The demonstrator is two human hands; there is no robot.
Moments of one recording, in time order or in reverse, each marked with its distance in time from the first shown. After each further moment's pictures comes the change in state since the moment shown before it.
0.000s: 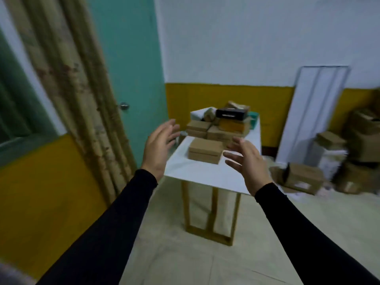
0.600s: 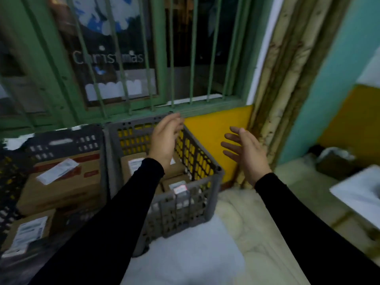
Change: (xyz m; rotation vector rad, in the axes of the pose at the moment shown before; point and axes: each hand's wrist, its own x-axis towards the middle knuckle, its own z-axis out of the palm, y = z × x) left_hand -0.211 0.123 -0.508 0.201 0.764 -0.006; right_hand -0.218 0.120 0.523 -0.043 -0.841 0.160
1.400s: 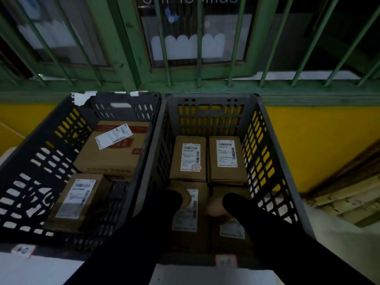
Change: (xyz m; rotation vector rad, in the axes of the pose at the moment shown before) left_hand 0.082 -0.197 -0.113 1.151 -0.185 -1.078; right_hand 0.129 0.225 0.169 -1.154 -1.183 0.929
